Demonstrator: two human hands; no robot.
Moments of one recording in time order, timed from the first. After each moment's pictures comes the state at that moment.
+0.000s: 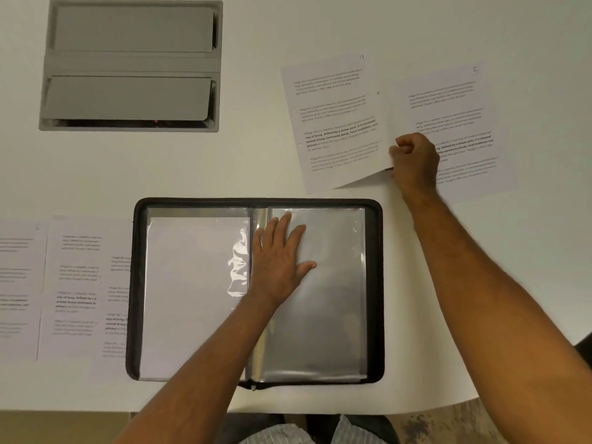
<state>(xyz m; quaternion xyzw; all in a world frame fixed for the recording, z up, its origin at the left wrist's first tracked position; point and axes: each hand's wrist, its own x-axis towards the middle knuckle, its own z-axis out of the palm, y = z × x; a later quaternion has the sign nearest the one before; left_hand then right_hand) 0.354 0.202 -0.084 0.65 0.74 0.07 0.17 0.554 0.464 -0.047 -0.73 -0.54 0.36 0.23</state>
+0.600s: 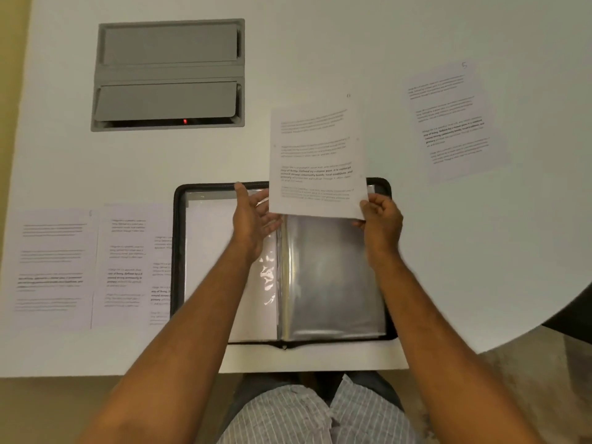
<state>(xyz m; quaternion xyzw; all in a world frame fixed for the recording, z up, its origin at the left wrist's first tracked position) 0.275 0.208 0.011 -0.01 0.64 0.47 0.60 0.506 0.262 -0.006 -0.68 -0.33 0.53 0.37</state>
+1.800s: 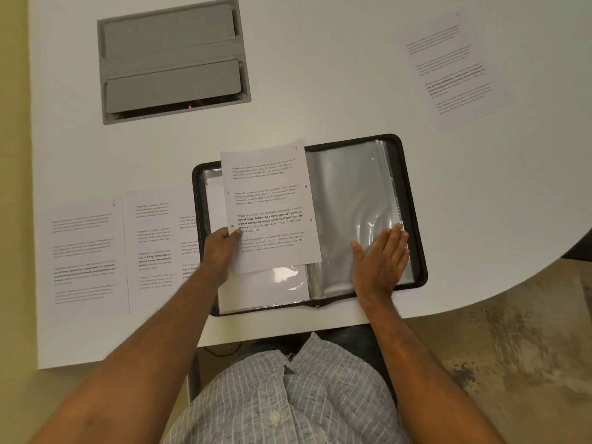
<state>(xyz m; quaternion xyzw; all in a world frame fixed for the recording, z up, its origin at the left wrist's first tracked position) 0.186 0.060 -0.019 0.09 0.78 0.33 0.52 0.500 0.063 -0.069 -0.80 -0.58 0.15 -0.01</state>
